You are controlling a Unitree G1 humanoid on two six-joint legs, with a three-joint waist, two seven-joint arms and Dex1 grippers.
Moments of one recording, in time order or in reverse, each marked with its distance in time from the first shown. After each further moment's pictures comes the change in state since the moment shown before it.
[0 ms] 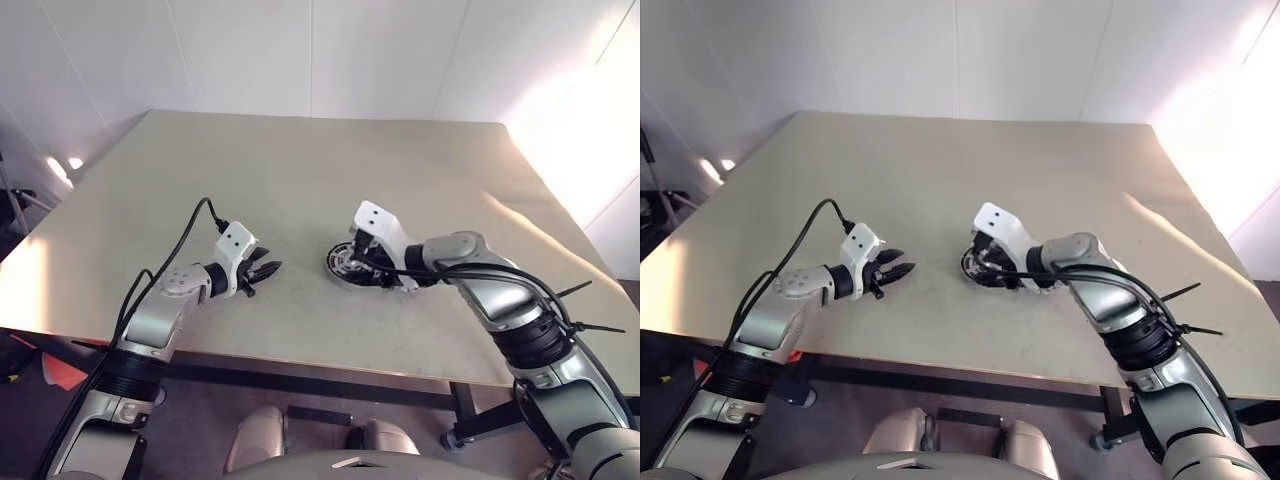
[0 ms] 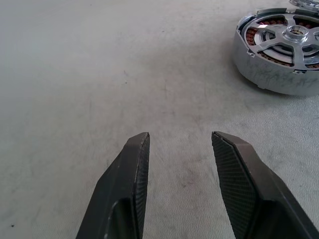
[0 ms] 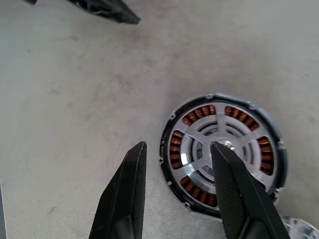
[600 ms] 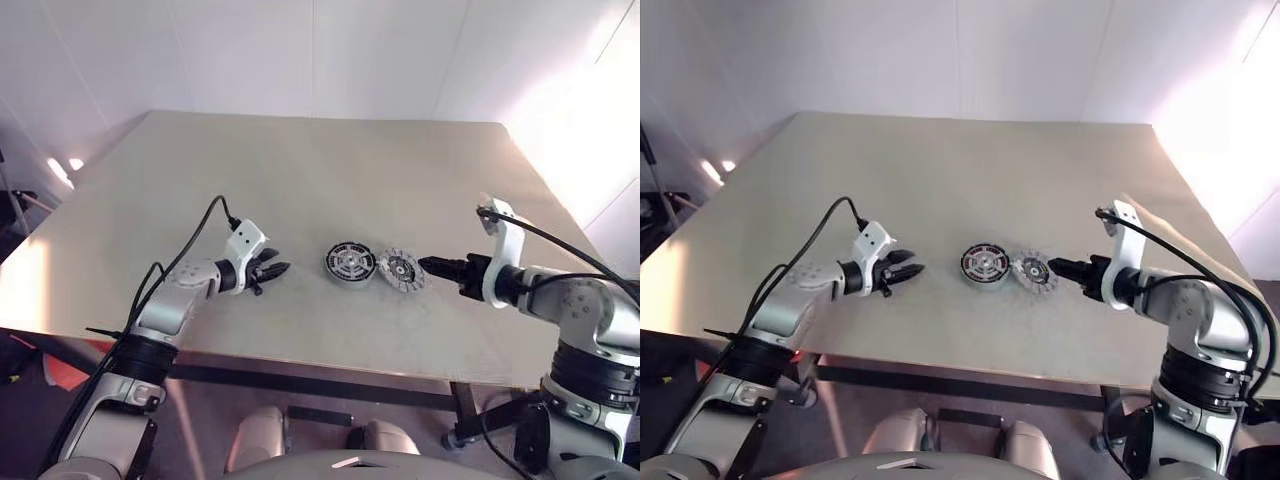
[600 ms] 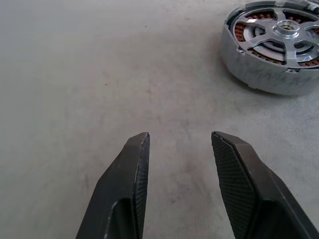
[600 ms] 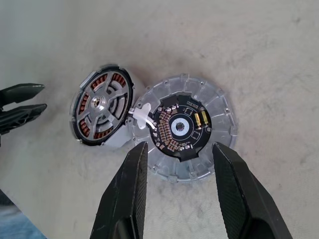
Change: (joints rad) left arm -0.087 -0.033 -0.047 0.123 0.018 -0.024 -0.079; right arm 0.204 0.135 -0.801 -0.118 0.326 0.616 -0.350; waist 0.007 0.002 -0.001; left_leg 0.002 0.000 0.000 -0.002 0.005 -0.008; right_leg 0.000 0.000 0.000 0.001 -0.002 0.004
